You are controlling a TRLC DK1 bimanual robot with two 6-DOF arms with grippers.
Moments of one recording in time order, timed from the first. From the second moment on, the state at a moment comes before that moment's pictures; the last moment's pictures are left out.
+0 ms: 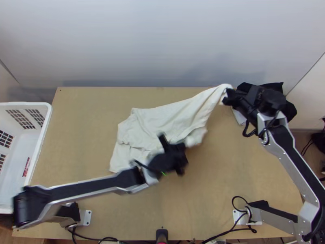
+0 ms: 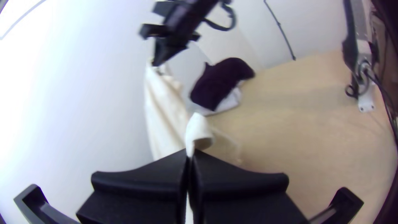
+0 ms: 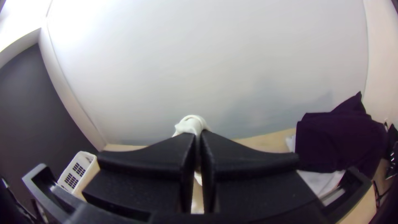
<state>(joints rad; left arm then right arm) -1.16 1.56 1.15 0.24 -0.49 0.59 0.18 1.26 1.08 -0.02 -0.16 0.37</state>
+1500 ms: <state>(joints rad) -0.54 0.78 1.32 0.40 -0.51 0.73 0.21 0.98 2.05 -0.58 -0.12 0.39</state>
